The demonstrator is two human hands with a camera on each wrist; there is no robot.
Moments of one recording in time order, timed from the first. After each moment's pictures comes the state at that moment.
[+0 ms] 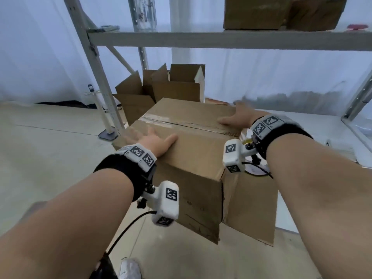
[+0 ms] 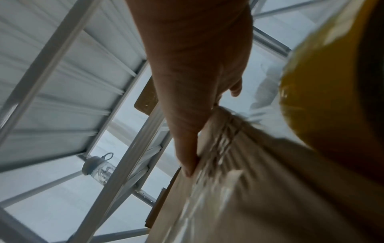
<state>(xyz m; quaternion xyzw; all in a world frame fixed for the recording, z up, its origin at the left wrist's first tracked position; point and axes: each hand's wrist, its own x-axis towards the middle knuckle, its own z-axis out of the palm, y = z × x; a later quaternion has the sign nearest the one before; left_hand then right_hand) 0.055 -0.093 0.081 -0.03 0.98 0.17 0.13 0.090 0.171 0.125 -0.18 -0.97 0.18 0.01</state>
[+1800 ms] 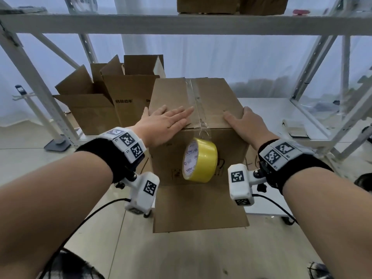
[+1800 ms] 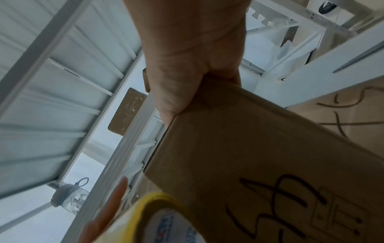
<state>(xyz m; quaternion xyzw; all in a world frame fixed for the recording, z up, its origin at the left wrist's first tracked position) 0.038 -0.012 0.102 0.45 0.89 0.07 0.07 0.168 0.203 0.088 -0.34 -0.87 0.33 0.15</state>
